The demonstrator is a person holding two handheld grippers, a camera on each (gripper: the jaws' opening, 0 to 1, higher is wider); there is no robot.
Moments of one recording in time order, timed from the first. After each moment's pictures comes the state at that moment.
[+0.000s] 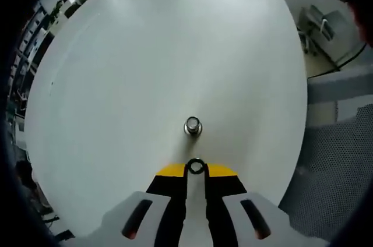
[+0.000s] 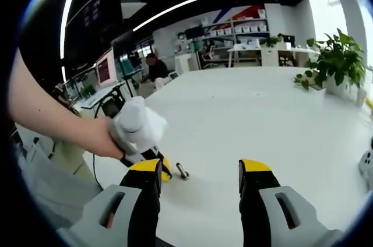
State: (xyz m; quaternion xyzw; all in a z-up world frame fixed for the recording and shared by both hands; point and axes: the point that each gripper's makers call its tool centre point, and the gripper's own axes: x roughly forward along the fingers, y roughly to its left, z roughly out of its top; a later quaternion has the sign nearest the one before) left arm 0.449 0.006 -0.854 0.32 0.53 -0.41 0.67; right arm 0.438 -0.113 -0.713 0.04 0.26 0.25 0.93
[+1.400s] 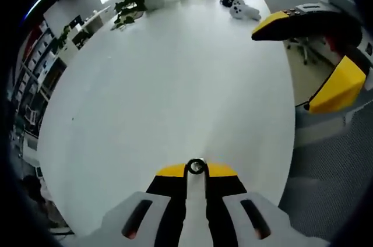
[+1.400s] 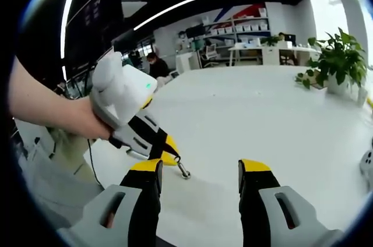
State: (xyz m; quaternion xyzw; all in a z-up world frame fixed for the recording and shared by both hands) left arm 0.471 -0.030 -0.794 0.33 0.43 -0.44 0.72; right arm 0.437 -0.111 -0.713 0.04 0.26 0.25 0.93
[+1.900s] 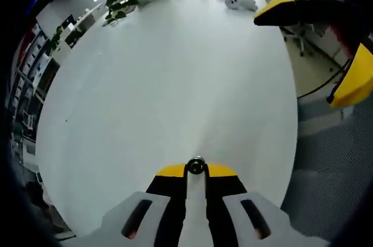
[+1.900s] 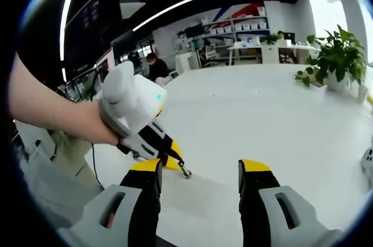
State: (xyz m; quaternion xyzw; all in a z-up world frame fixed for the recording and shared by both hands) left arm 0.470 -0.031 -0.815 0.35 0.45 -0.45 0.69; right arm 0.437 -0.112 -0.713 0.05 0.26 0.25 0.93
